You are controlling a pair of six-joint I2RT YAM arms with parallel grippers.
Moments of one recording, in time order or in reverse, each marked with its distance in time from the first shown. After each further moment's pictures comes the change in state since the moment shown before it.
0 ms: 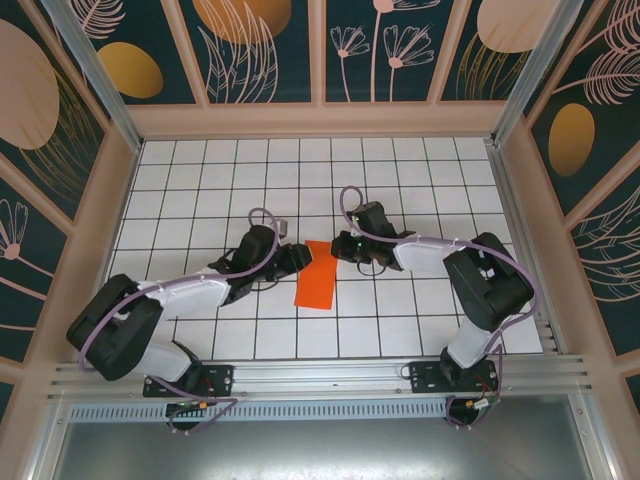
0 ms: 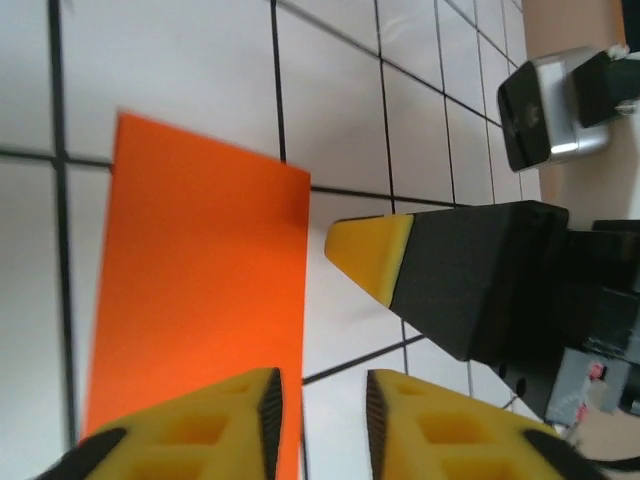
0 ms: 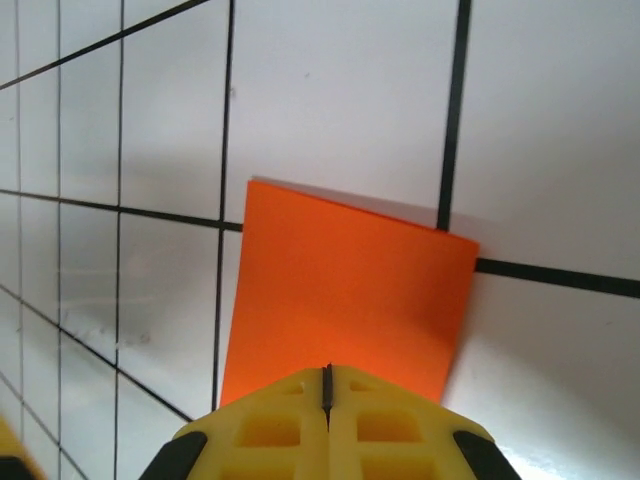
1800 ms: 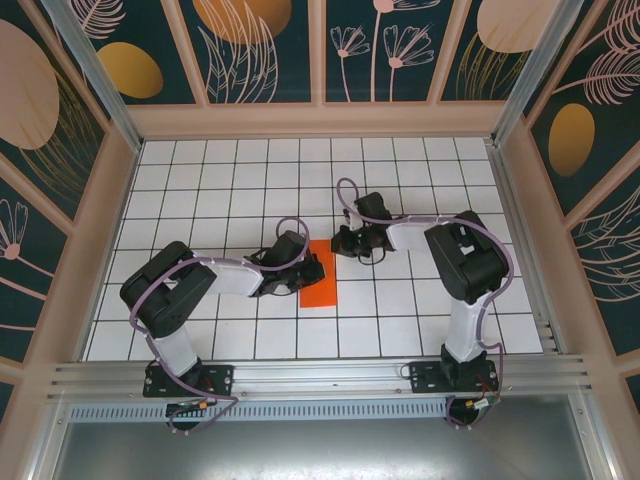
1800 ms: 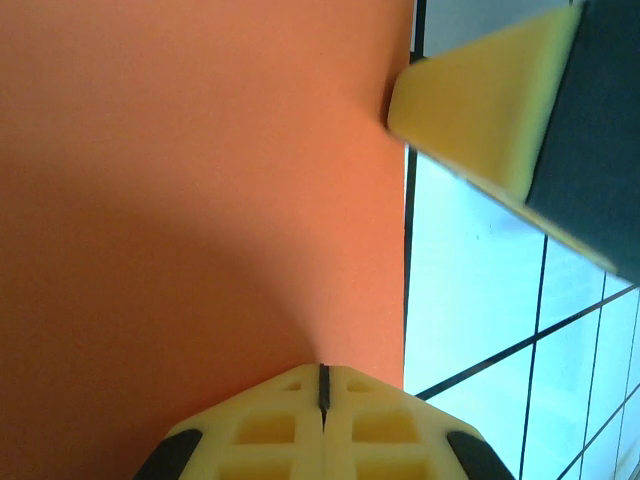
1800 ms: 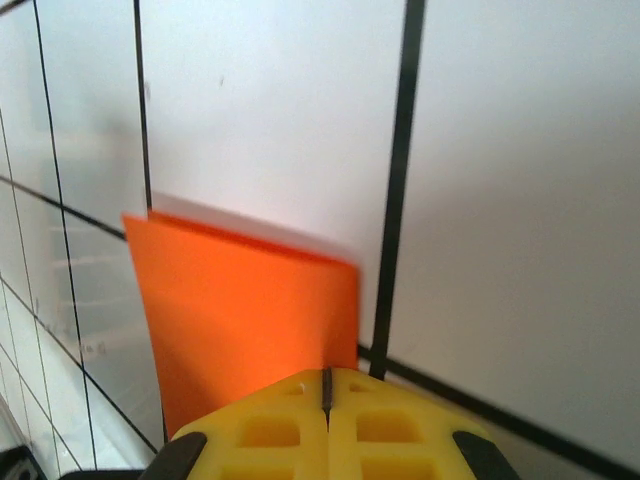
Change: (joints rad) left arm -0.082 0.307 0.135 -0.054 -0.008 -0.053; right arm -0.102 0.225 0.192 -0.125 -0.167 -0.106
